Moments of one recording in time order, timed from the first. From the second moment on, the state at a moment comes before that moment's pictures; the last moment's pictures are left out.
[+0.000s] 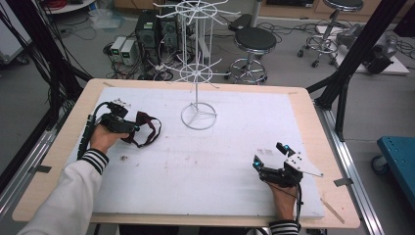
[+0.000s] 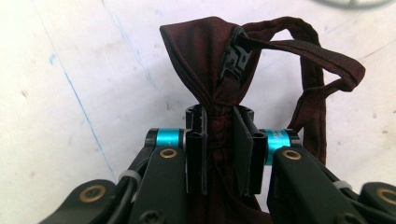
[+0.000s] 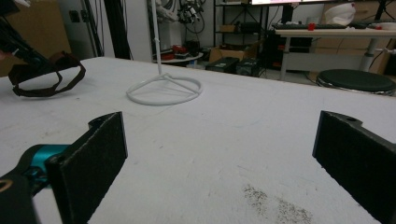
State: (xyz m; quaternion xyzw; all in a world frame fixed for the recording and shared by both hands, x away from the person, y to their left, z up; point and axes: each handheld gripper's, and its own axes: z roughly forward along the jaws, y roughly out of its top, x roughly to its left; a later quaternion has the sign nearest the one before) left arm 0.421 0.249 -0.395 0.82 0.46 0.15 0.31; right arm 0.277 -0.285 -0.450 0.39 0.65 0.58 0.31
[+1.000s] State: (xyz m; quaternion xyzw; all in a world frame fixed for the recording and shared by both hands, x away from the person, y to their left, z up) left arm 0.408 0.247 -0.331 0.76 0.43 0.17 0.45; right arm 0.277 -0.285 -0.450 0.39 0.65 0.58 0.31
